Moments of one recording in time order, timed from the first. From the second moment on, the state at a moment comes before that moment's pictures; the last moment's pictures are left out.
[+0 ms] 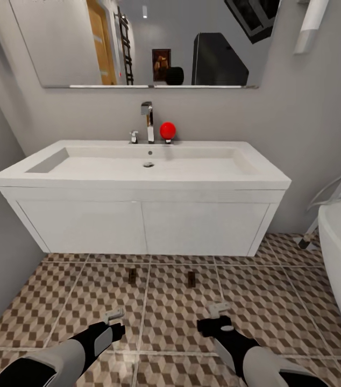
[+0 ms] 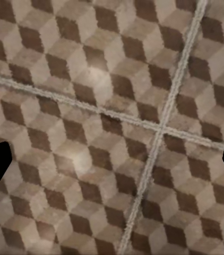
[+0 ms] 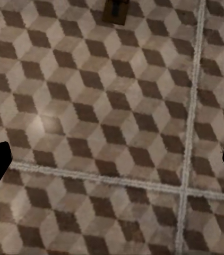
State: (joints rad) left arm -0.75 -0.05 -0.25 -0.01 0.51 0.14 0.22; right arm -0.71 0.13 -0.13 -0.06 0.28 -0.04 -0.09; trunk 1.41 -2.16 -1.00
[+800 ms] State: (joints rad) left arm -0.69 -0.05 -0.25 -0.01 0.50 0.14 0.22; right arm -0.66 0.12 -0.13 -0.06 0.28 -0.08 -0.10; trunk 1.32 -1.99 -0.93
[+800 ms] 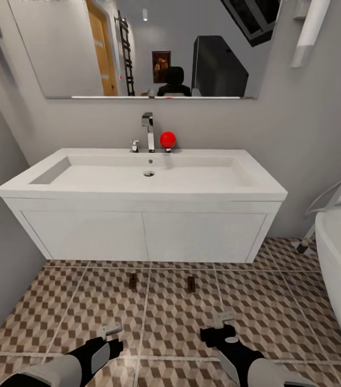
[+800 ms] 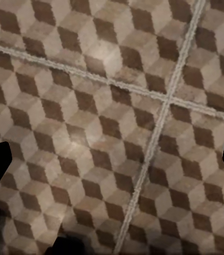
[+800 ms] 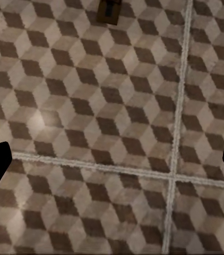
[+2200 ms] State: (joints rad) left arm -0.51 -0.01 -0.25 0.05 0.51 0.02 0.22; right arm -0.48 0.07 -0.13 -0.03 0.28 -0.16 -0.10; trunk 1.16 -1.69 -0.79
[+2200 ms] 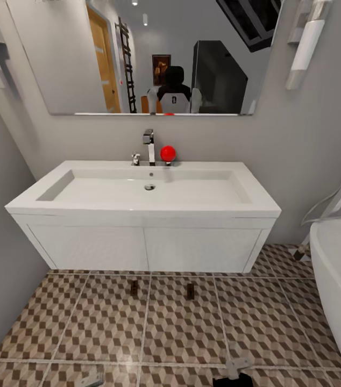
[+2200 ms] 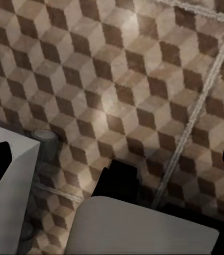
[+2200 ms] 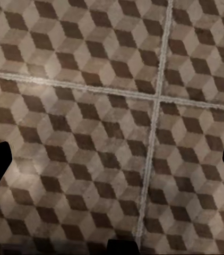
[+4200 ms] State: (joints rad) left arm -0.34 -0.02 -0.25 0.05 0.51 0.02 0.21; right arm -0.34 0.04 -0.13 0.03 0.28 -0.15 -0.21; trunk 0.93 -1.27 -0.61
